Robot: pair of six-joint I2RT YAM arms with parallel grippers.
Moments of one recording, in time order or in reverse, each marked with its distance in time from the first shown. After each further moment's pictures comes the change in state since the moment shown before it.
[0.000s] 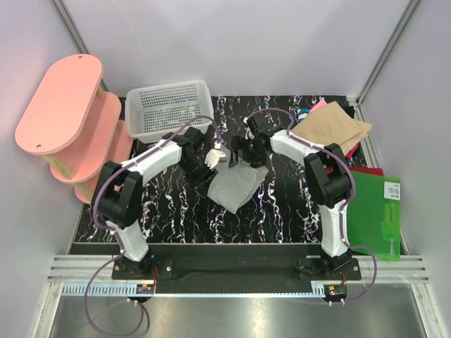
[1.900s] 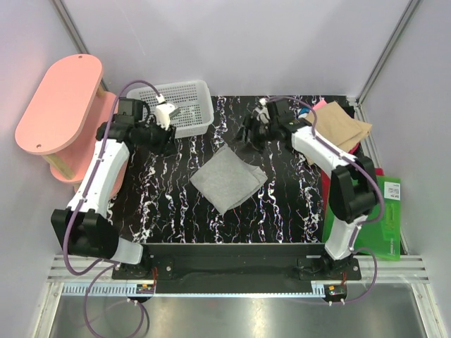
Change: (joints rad) left arm 0.347 -0.319 0.134 0.058 0.042 -0.054; right arm -0.078 -0.286 -0.116 0.090 -0.293 0.322
